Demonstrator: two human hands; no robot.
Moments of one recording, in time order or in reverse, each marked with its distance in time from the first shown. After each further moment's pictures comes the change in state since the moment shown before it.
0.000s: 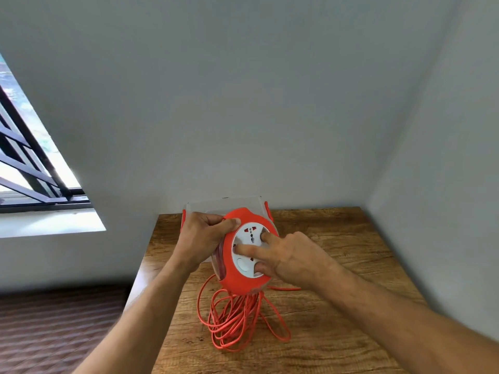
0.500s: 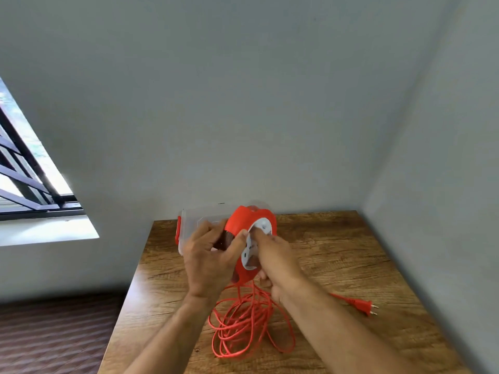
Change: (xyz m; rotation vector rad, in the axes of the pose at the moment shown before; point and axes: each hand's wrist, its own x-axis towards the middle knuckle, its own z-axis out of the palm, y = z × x) left_hand -0.025 -0.009 0.042 0.059 0.455 0.487; right_hand 0.042 -0.044 -0.020 1.615 0.235 1.478
